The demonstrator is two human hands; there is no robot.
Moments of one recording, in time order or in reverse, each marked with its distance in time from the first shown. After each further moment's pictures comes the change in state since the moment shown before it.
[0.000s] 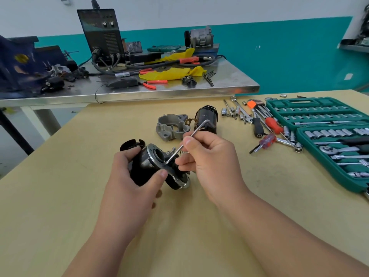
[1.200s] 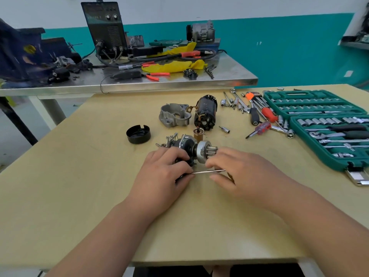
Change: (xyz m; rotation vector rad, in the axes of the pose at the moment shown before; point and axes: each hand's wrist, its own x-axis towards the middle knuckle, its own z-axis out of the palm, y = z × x) left_hand -0.009 -0.016 0.019 0.570 -0.203 0.892; right_hand -0.045 -0.015 -0.077 -1.332 -0.516 -0.496
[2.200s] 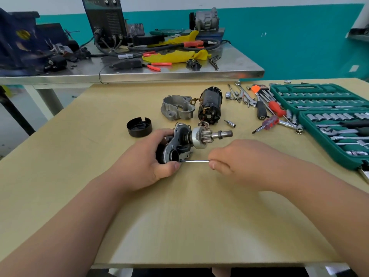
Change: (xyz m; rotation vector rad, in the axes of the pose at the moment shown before) left_hand 0.013 -0.044 -0.024 -0.430 -0.343 -0.416; right_hand 0.035 -0.001 -0.014 -0.251 -0.480 0.100
